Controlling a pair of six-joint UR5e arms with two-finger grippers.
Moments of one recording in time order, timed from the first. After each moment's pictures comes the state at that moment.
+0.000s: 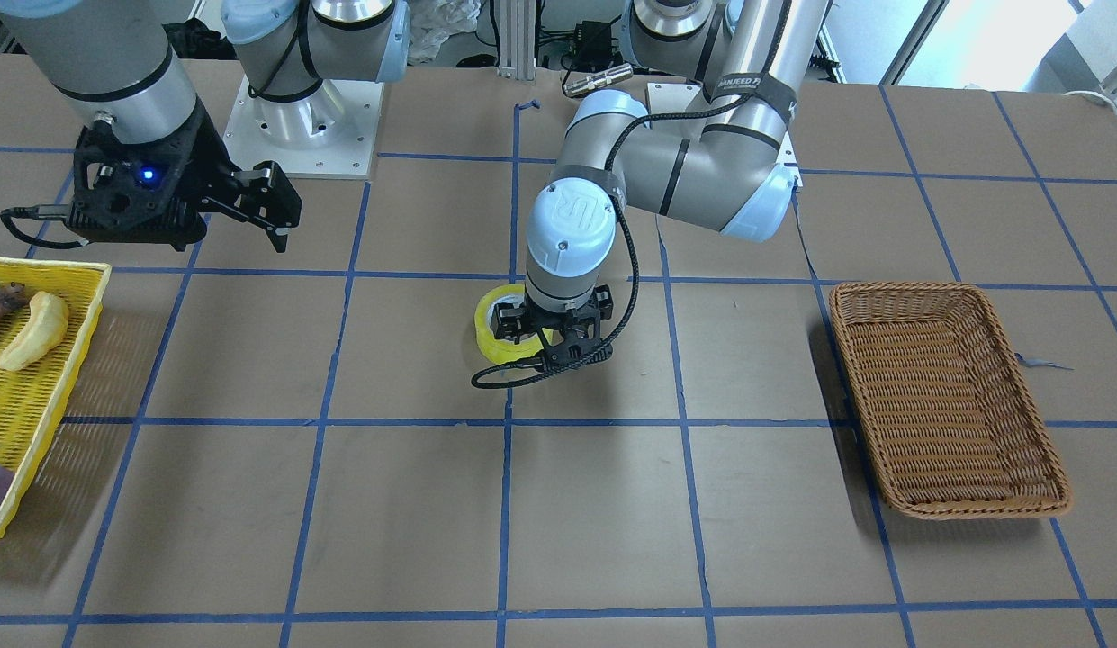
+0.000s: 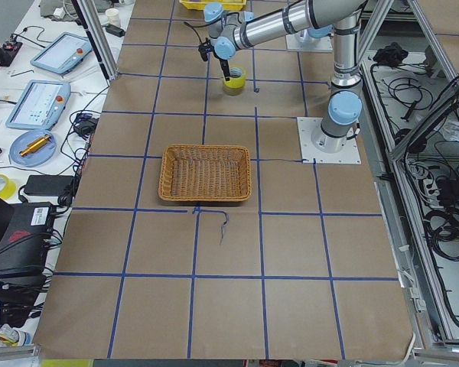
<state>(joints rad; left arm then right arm) -1.93 -1.95 -1.81 -1.15 1.49 -0.55 1.54 -1.55 1.58 -1.55 -1.59 -0.06</state>
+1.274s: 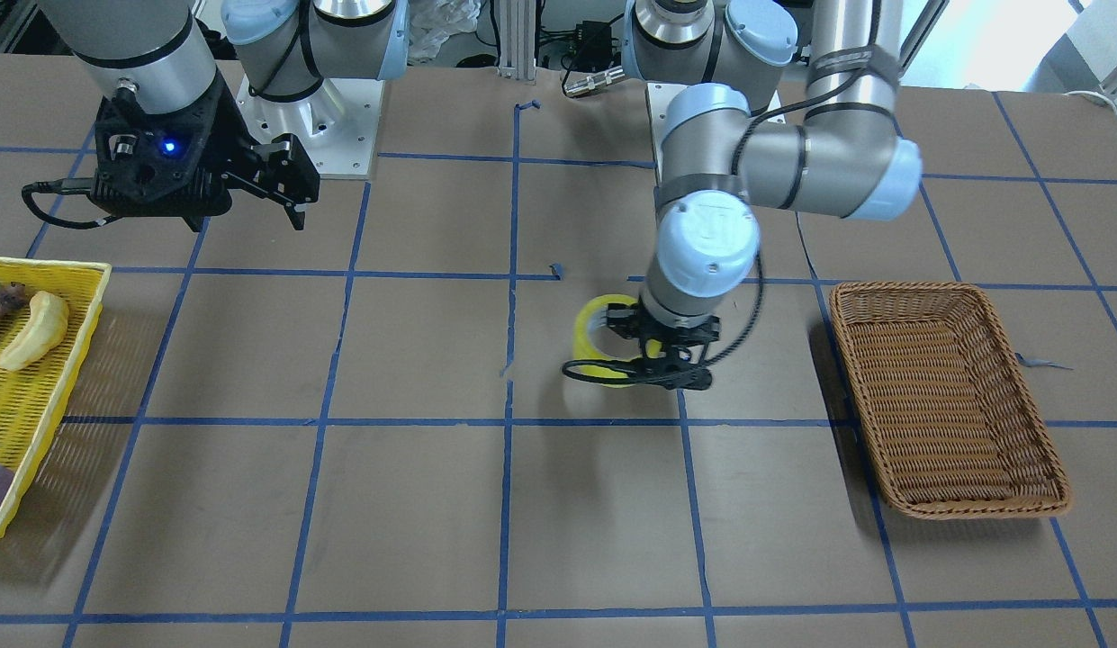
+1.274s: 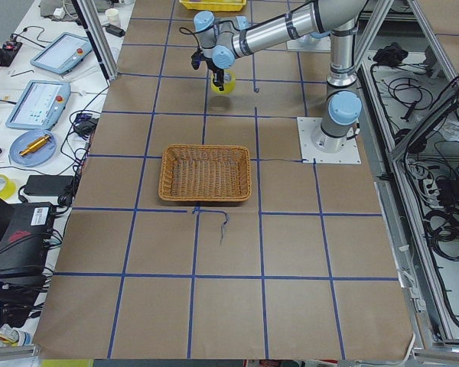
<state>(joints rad) -1.65 -1.85 -1.74 -1.36 1.63 0.09 1.57 -1.57 1.57 -1.52 -1.59 -0.05</state>
